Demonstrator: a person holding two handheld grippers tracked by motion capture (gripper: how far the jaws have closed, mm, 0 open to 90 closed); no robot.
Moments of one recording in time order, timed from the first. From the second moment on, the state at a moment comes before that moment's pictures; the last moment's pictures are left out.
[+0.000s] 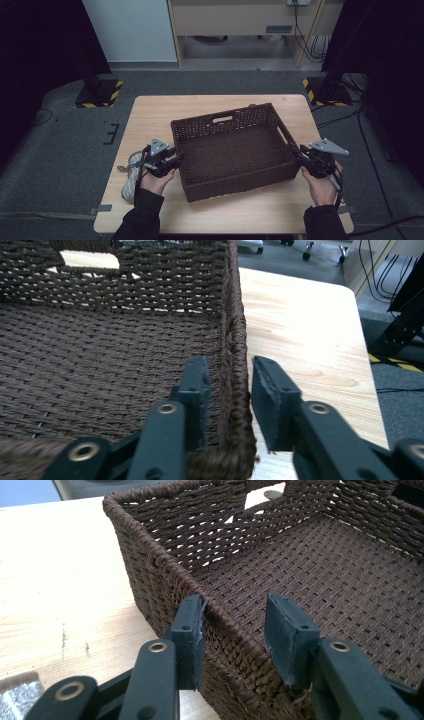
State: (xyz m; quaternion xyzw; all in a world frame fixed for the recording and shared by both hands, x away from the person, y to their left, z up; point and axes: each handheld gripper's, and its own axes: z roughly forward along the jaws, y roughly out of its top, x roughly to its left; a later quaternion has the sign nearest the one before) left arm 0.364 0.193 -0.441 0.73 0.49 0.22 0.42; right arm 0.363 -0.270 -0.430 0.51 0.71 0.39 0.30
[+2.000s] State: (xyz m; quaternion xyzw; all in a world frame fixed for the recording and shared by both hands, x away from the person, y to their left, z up) left arm 0.361 0.197 -0.441 0.72 0.49 0.22 0.44; right arm 0.355 -0.252 -0.427 0.52 0.69 0.41 0.28
